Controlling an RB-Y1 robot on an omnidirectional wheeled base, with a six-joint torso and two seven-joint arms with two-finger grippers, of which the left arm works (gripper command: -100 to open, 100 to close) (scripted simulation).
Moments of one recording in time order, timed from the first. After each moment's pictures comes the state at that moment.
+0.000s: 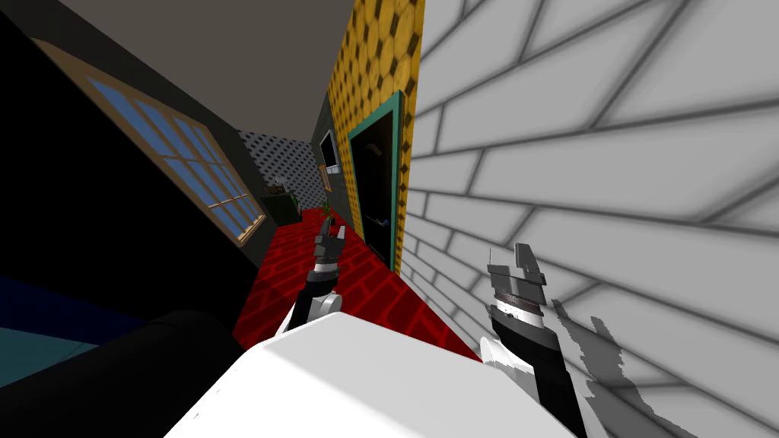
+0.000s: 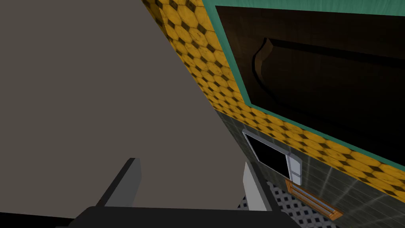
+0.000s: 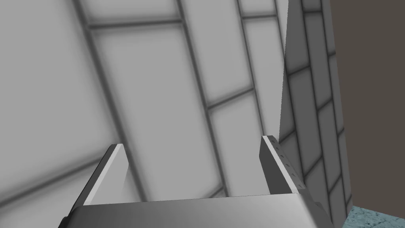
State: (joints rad) arm 0.52 0.01 0.00 -2.33 0.11 -0.51 0.03
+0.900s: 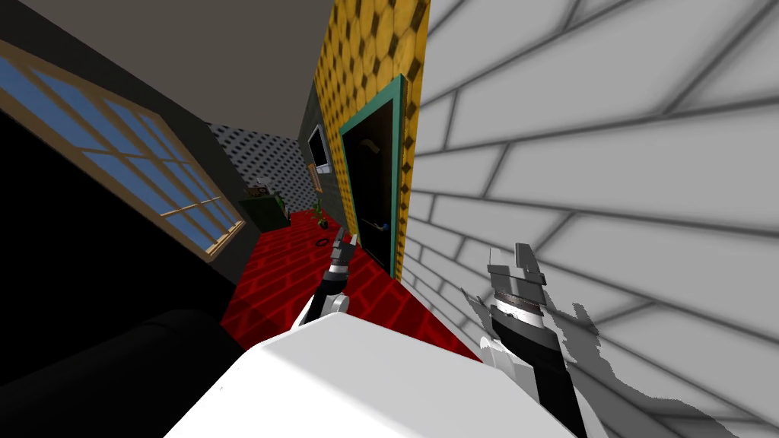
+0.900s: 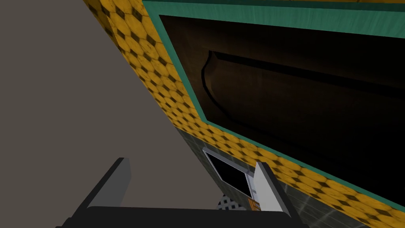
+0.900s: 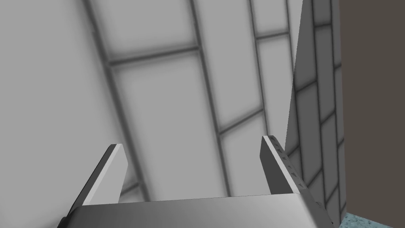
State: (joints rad) arm 0.46 0.04 -0.04 -2.15 0.09 -0.52 0.04
